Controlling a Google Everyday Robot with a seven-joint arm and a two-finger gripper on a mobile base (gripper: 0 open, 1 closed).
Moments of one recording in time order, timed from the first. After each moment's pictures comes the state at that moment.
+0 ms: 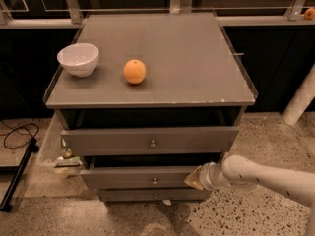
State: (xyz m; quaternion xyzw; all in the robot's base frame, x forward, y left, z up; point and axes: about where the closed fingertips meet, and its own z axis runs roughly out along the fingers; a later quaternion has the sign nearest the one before) arm 0.549 -0.165 0.399 -0.50 0.80 0.13 0.30
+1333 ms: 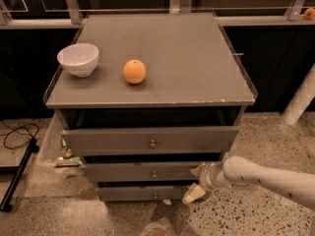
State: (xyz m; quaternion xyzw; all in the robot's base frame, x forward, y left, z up) arm 0.550 -0.163 0.403 -0.50 0.80 0.12 0.30
